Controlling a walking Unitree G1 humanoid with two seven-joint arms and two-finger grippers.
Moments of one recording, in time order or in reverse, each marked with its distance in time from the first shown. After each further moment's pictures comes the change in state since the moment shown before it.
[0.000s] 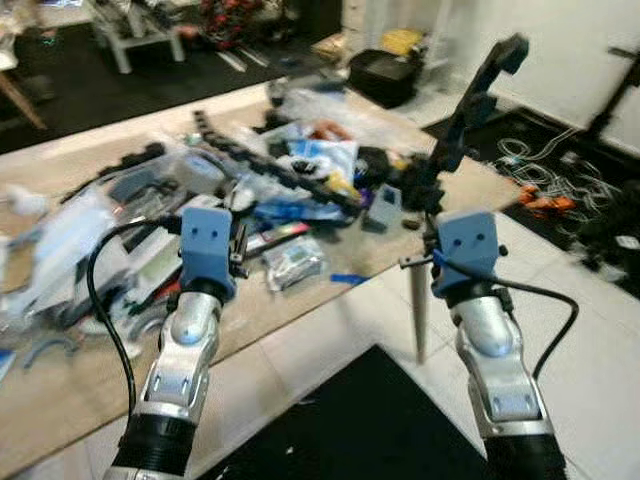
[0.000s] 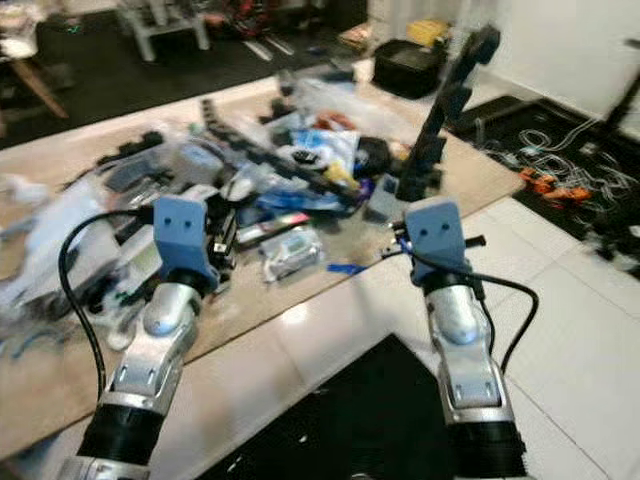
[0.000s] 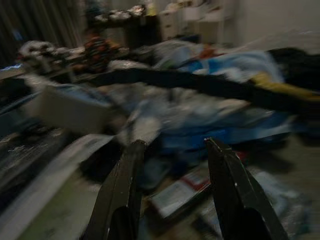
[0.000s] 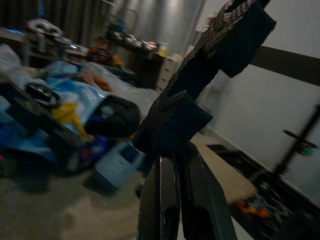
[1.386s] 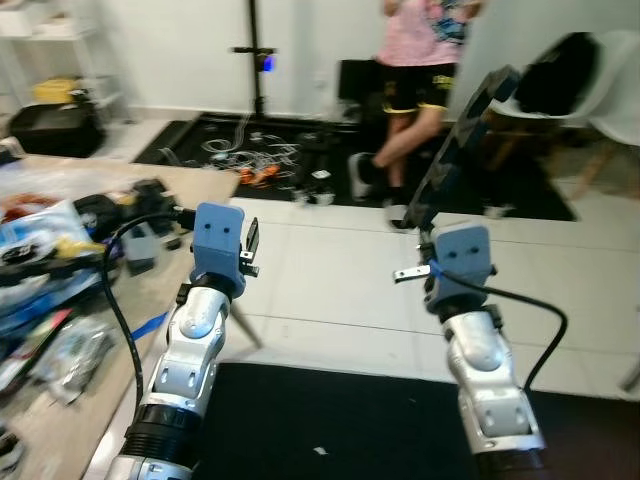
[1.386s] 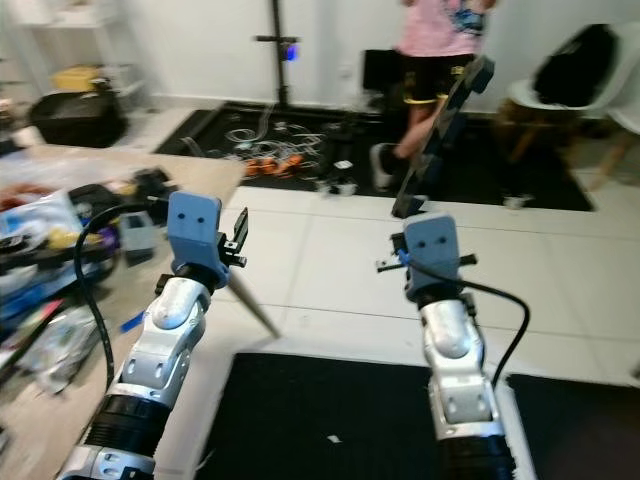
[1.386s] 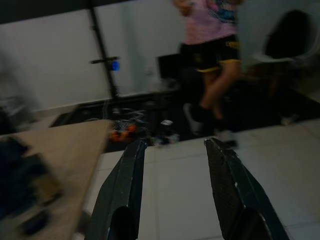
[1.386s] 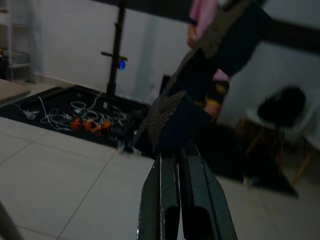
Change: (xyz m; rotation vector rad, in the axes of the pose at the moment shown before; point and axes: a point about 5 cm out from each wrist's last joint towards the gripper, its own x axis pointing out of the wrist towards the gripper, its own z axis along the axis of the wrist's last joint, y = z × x) left arm 0.006 -0.011 -0.002 -0.001 0.004 -0.075; right arm -0.016 0.019 -0.019 0.128 0.100 0.009
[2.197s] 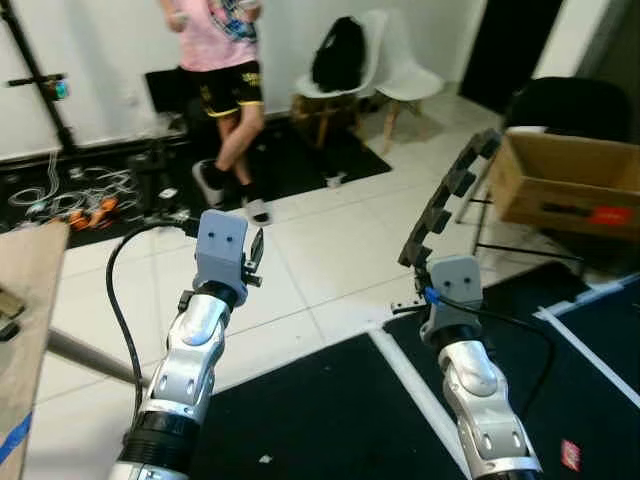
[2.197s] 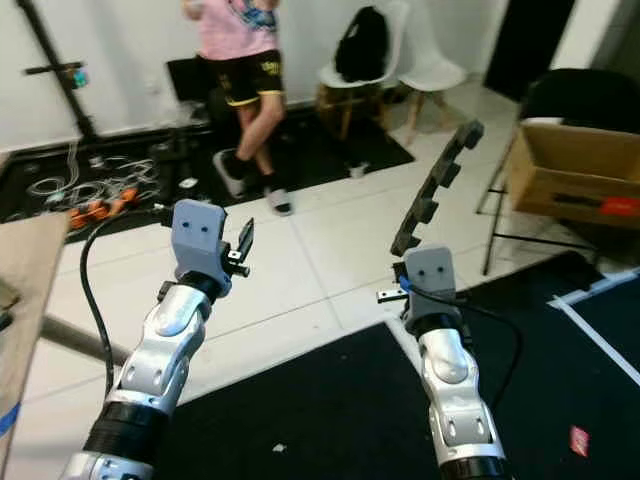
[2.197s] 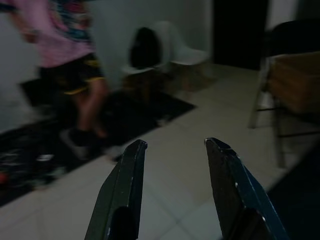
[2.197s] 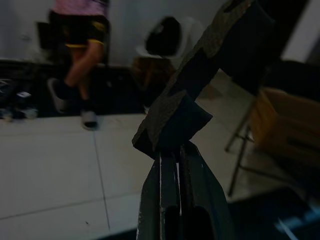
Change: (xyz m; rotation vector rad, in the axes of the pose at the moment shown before) left arm -0.007 0.000 -0.010 -0.044 0.034 -0.047; right arm -0.019 0.001 -0.036 0.020 0.139 0.005
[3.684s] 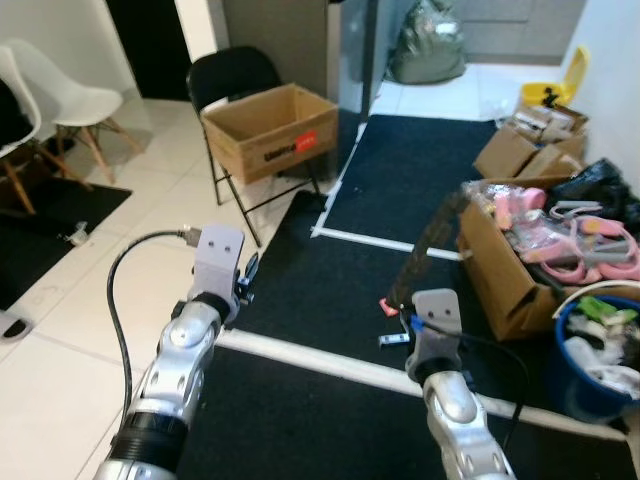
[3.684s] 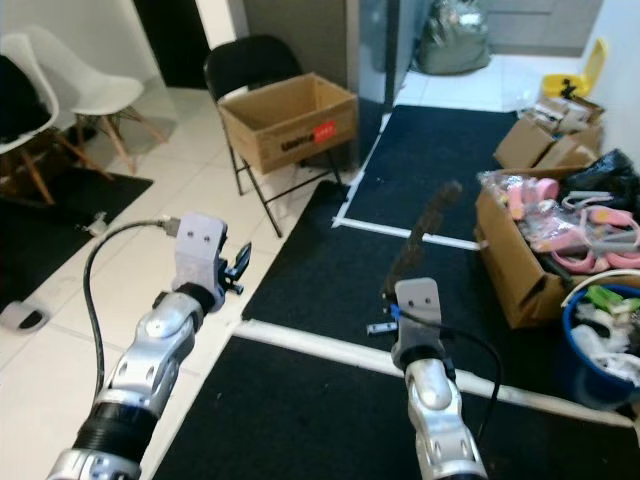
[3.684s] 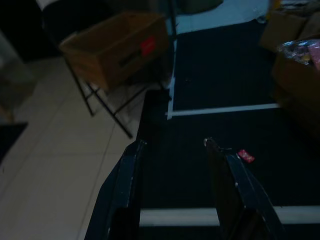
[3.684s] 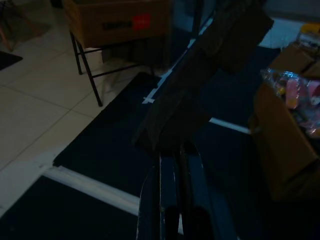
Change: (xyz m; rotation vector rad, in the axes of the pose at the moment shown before) left arm -0.003 0.014 -0.029 0.019 0.197 0.004; right arm -0.013 0.014 -0.045 0.067 0.171 0.022
